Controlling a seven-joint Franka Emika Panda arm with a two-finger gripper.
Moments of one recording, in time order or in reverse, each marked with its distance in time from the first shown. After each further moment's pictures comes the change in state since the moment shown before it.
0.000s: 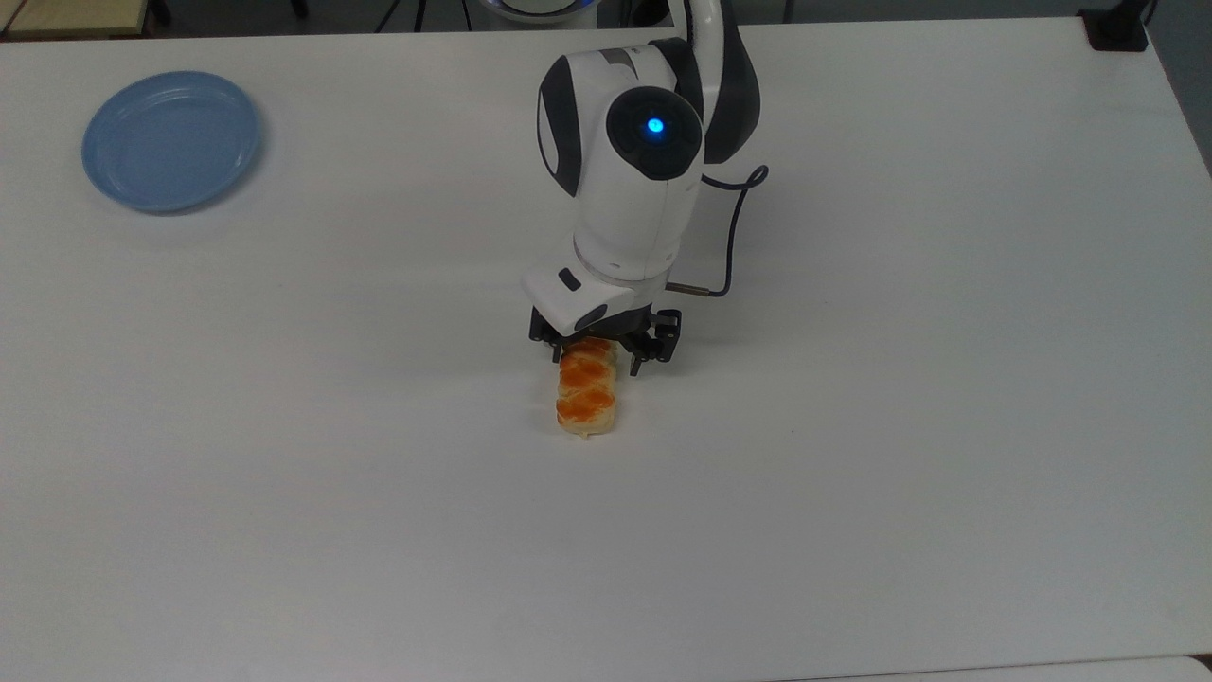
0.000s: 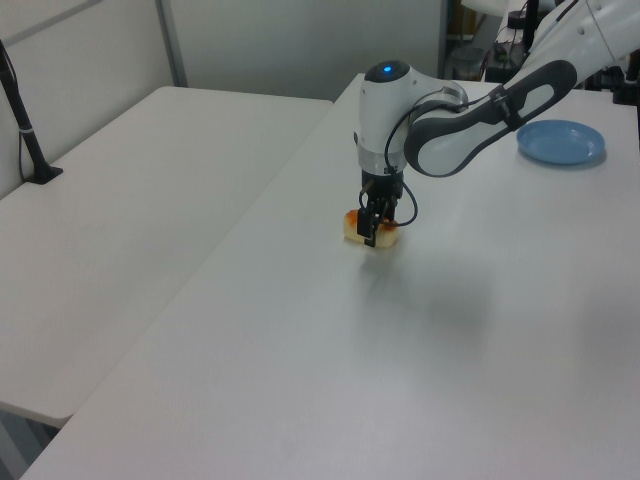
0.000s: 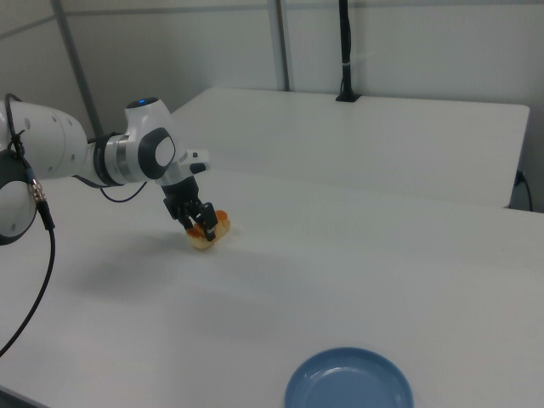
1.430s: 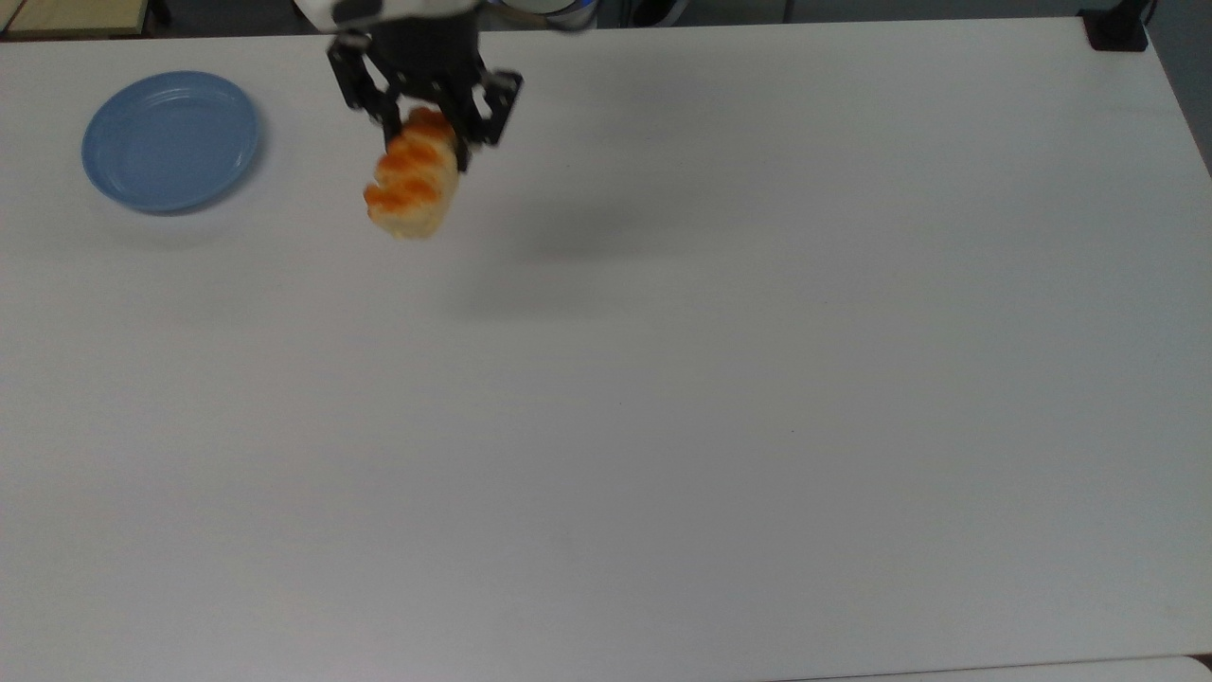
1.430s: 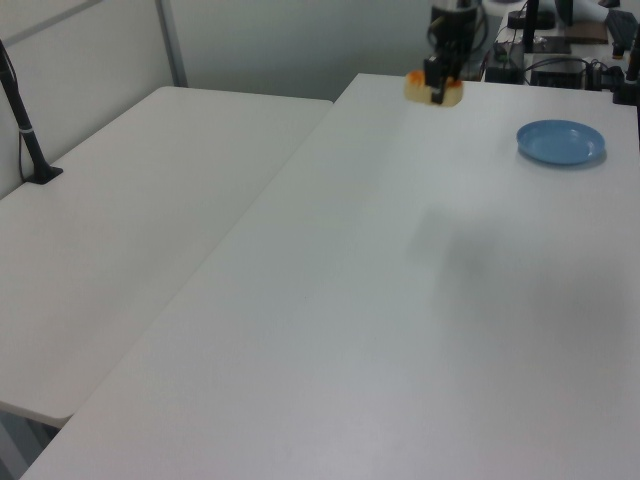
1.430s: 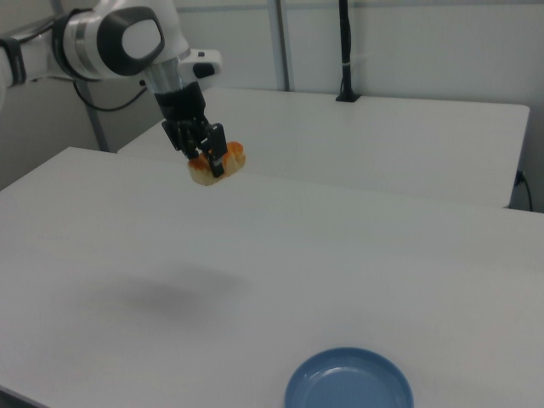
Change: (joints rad) arm -0.332 -0.466 0.122 -0.028 0.068 -0.414 -0.224
